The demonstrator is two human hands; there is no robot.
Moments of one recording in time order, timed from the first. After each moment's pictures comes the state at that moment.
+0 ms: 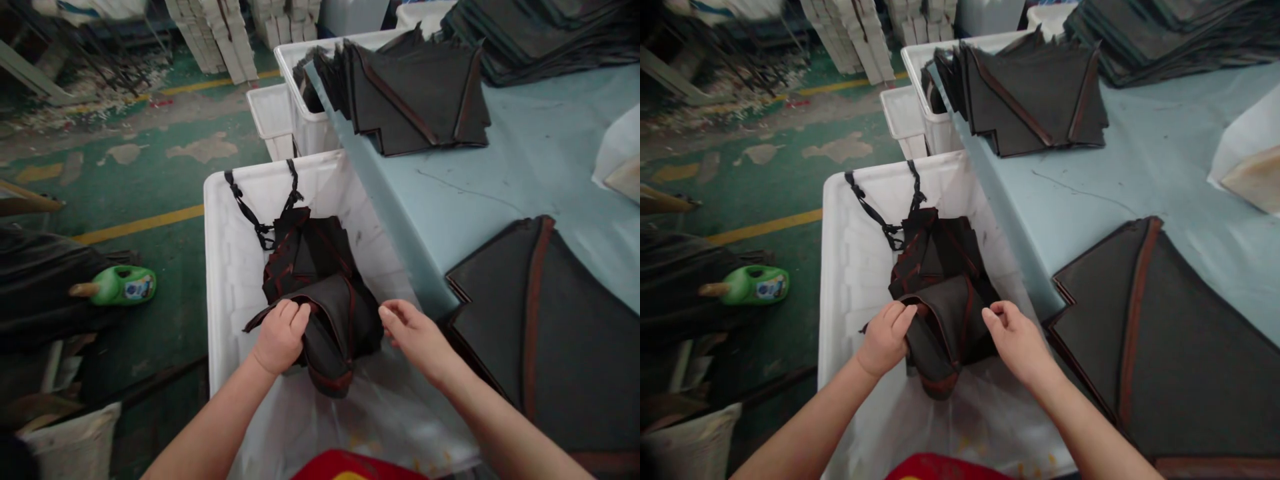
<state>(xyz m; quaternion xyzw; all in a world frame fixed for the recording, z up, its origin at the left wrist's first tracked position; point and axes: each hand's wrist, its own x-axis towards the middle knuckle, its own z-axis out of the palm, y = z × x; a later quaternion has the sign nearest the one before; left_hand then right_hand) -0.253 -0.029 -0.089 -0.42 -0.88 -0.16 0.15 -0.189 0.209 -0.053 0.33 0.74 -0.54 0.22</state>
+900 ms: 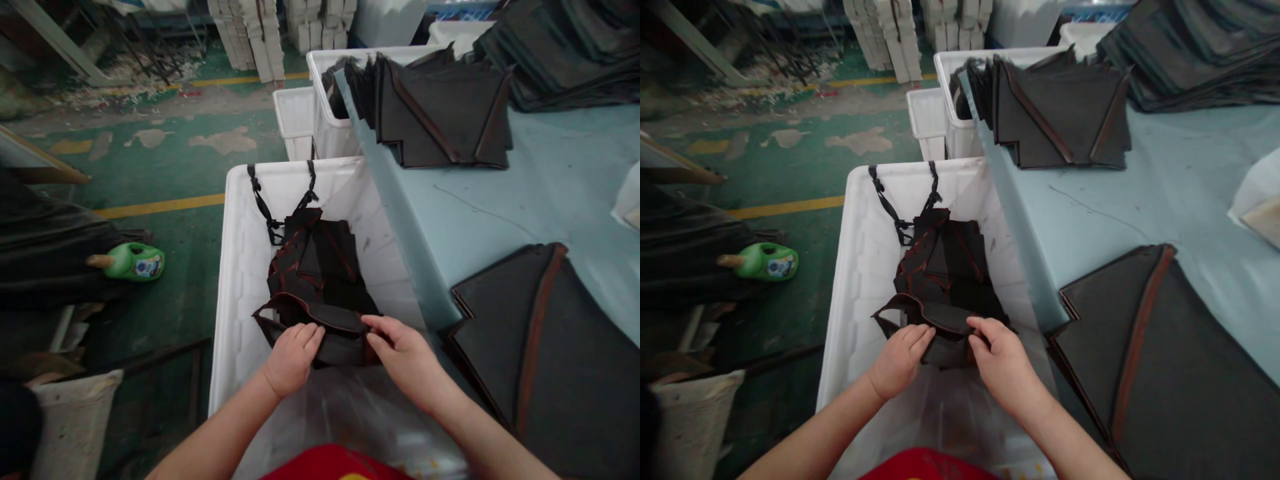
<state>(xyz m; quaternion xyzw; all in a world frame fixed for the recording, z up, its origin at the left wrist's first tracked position) -0.192 -0.035 -0.111 -0.41 -0.90 -0.17 -0.03 -0.182 0.185 -0.033 0.15 0.84 -0.50 0.15</state>
